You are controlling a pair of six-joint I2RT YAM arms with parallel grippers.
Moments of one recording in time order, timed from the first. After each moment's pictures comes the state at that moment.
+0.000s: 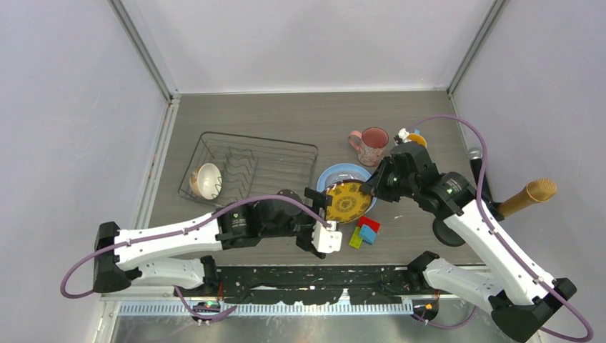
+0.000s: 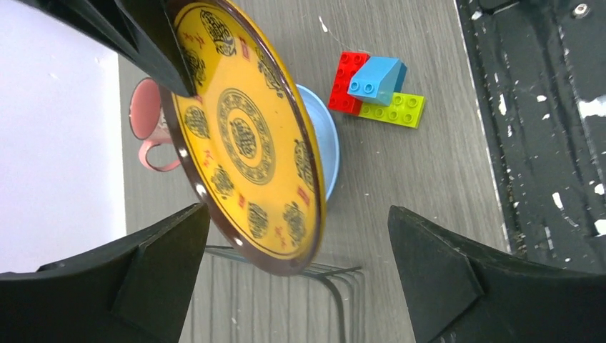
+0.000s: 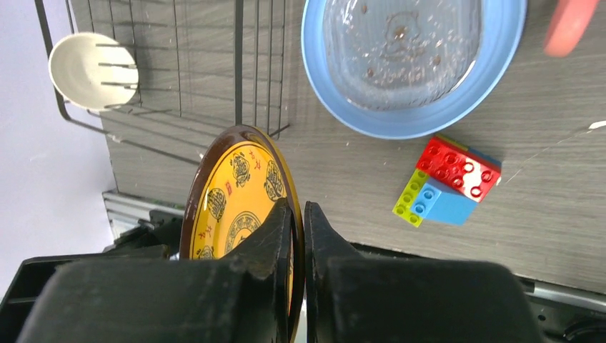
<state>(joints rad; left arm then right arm) -1.29 1.13 0.99 -0.34 0.03 0.76 0.58 0.95 1.11 -0.94 -0.02 0.86</state>
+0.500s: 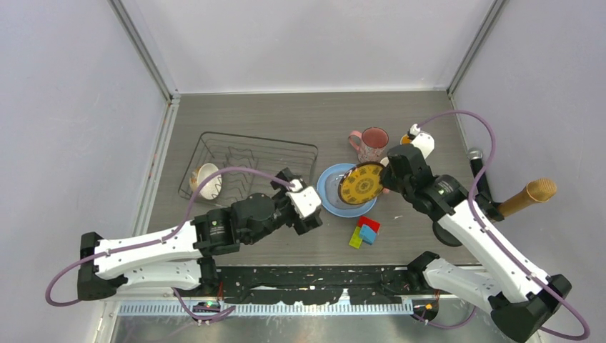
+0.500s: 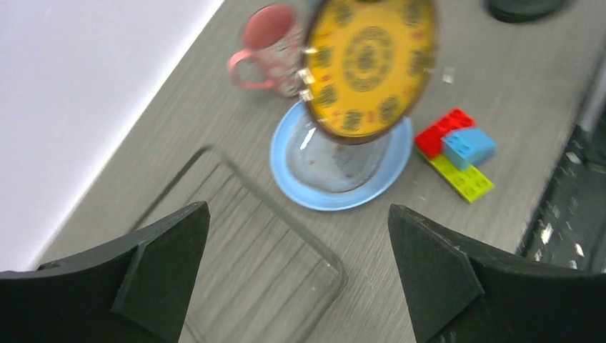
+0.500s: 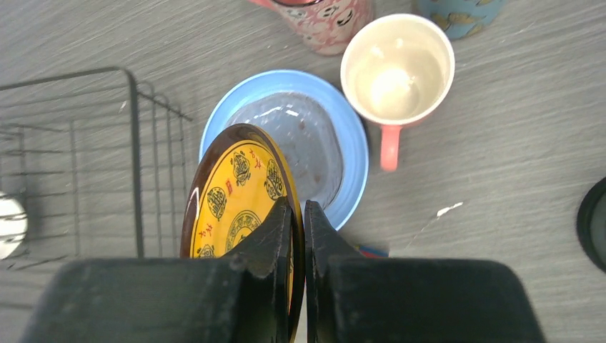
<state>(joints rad) -1.29 0.95 0.87 -0.15 -0.33 0.33 0.58 0.93 1.02 -0.82 0.42 0.77</state>
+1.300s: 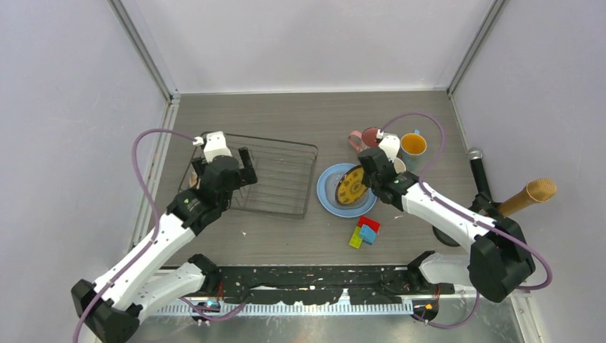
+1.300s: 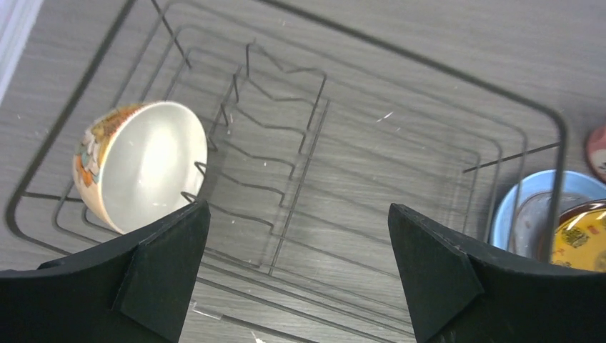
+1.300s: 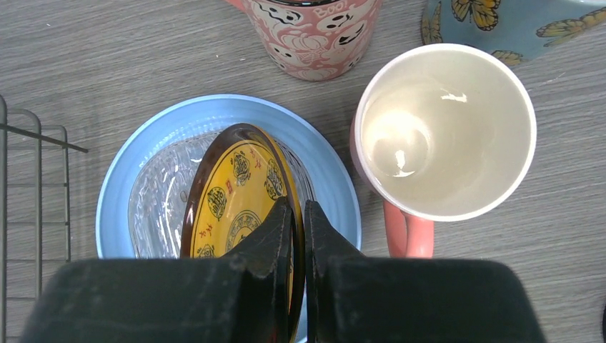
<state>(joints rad) -0.64 0.84 0.84 -0.50 -0.65 -0.50 0.58 1.24 0.79 -0.34 0.54 0.59</state>
